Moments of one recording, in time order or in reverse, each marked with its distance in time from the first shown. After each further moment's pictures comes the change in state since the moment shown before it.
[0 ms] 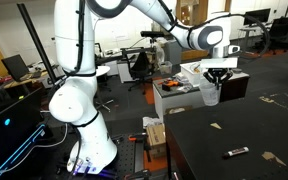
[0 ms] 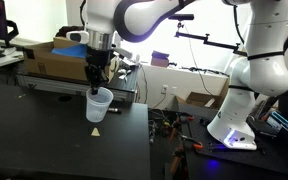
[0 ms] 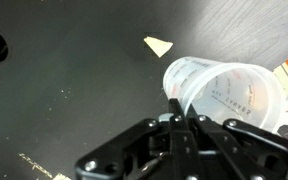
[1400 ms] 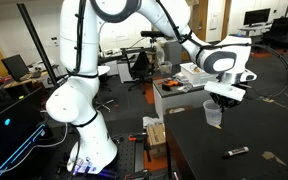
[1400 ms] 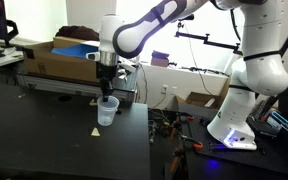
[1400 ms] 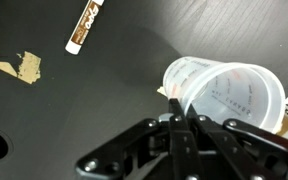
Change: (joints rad) arm -0.110 0.094 -0.052 -0.078 0.156 0.101 -0.010
